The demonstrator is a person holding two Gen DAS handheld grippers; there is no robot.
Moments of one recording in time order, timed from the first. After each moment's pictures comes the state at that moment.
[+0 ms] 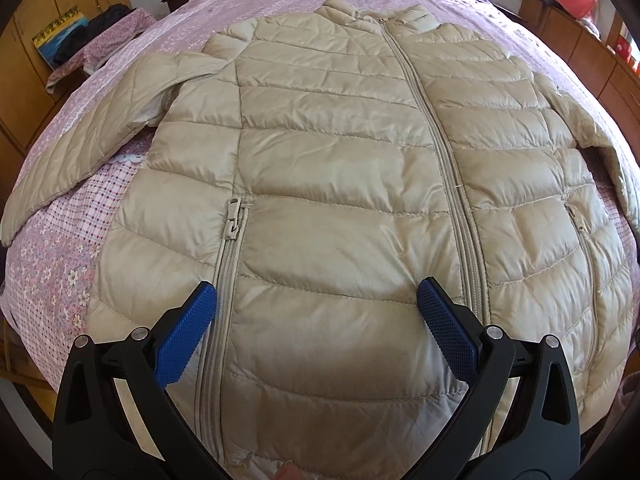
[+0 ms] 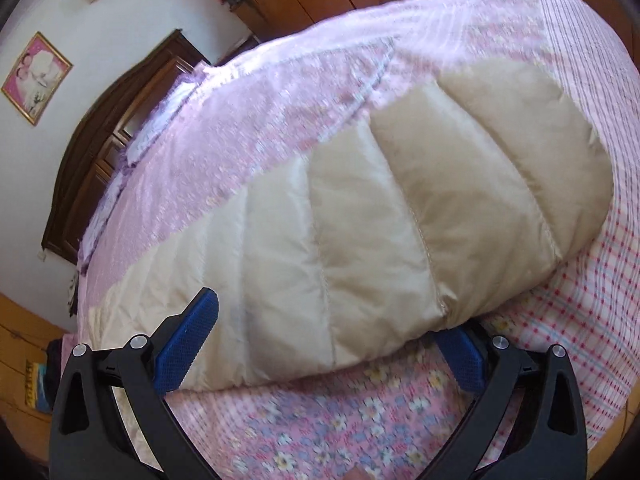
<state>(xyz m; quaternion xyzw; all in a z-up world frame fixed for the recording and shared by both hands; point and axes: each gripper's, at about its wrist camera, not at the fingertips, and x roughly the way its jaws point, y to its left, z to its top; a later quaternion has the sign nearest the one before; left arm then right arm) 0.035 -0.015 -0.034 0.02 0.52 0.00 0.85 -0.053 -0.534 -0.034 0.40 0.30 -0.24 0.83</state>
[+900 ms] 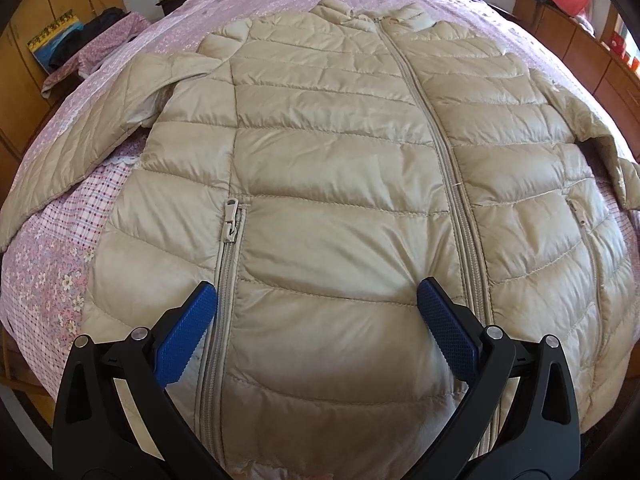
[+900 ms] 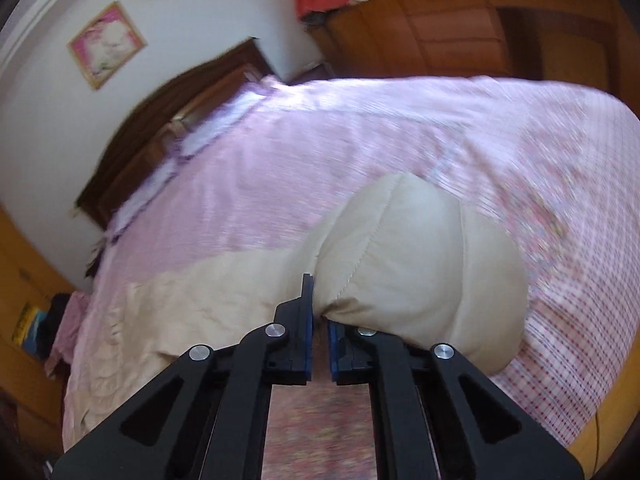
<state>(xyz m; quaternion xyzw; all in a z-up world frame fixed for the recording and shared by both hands) 0.034 -0.012 -0.035 0.02 0.52 -0.01 0.86 -0.064 -0.506 0.042 0.31 0.26 -0.16 0.90</state>
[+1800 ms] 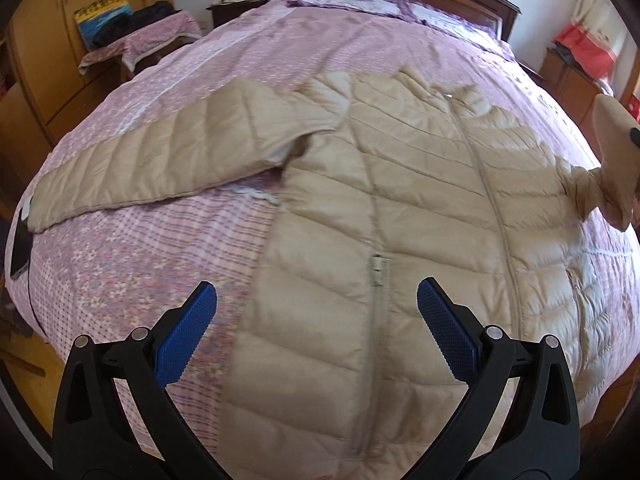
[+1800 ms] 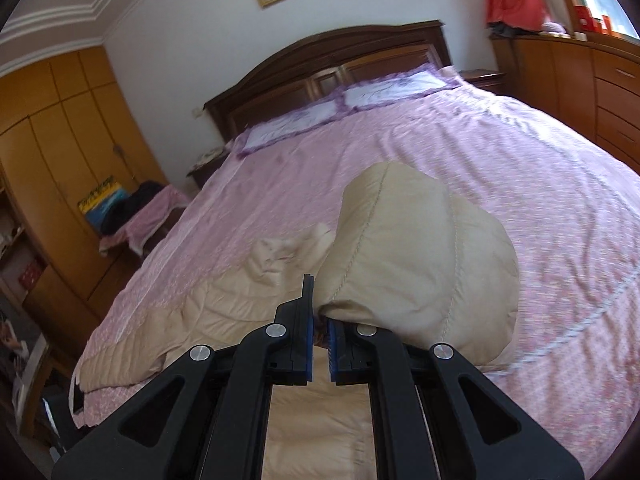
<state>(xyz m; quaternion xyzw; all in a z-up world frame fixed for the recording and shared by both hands) 0.024 0.093 0.014 -0.05 0.47 0.04 0.88 0.052 -0.275 0.125 0.16 0.29 0.07 0.94</state>
